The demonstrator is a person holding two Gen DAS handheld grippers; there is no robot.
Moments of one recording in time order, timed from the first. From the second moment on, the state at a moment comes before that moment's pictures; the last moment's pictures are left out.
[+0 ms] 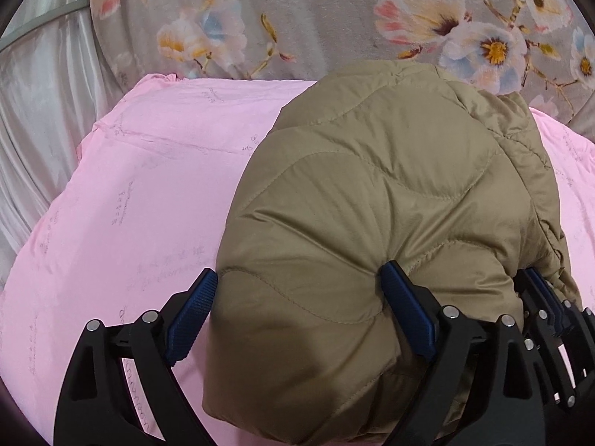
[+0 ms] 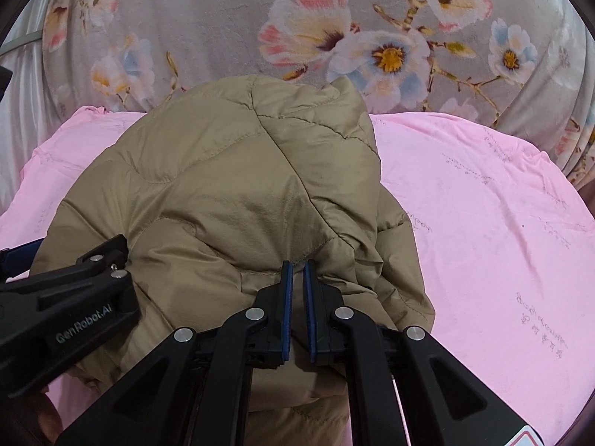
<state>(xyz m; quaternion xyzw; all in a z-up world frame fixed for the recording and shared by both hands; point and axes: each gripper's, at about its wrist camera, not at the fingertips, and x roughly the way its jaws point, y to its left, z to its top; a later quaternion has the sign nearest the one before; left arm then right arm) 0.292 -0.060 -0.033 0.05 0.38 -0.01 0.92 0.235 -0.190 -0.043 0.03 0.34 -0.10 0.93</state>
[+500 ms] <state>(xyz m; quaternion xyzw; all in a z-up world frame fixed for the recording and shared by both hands) 0.296 -0.066 -0.041 0.05 0.37 0.00 0.93 0.238 -0.194 -0.044 0.04 0.36 -0.10 0.93</state>
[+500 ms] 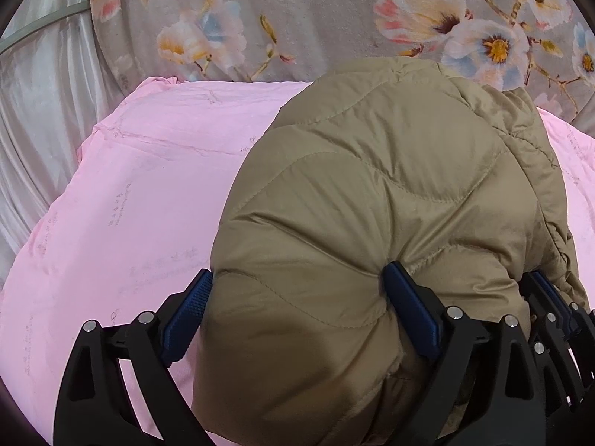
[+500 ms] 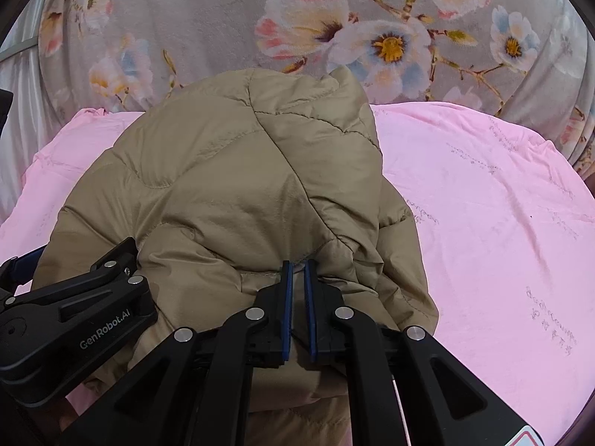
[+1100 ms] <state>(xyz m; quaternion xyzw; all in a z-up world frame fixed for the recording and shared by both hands) 0.180 -0.034 -0.010 0.03 0.34 -0.02 0.94 0.123 -0.194 -0.001 0.05 0.35 -0.09 0.93</state>
